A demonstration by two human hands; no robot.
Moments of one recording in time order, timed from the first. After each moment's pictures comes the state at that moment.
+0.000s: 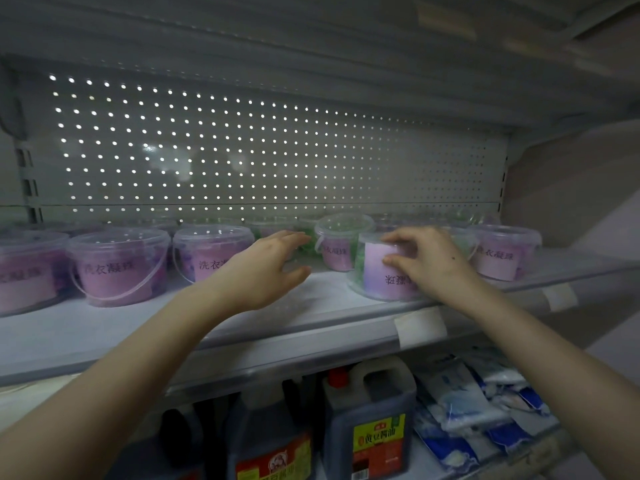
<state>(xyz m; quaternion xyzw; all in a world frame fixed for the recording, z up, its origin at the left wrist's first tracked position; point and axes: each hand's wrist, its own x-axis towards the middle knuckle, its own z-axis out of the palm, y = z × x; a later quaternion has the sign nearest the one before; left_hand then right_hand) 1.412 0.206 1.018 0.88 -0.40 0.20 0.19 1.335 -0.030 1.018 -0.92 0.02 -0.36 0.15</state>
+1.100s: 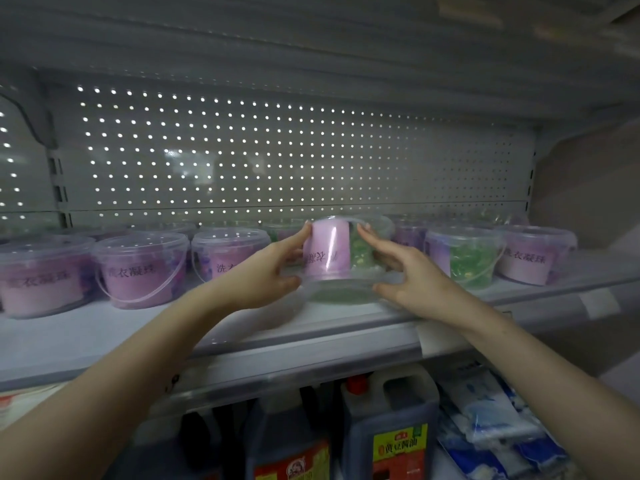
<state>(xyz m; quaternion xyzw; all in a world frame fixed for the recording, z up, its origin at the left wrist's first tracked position) 1.442 0.224 1.010 0.84 -0.43 0.07 0.32 1.359 -0.007 0.995 -0.89 -0.17 -0.23 0.34</state>
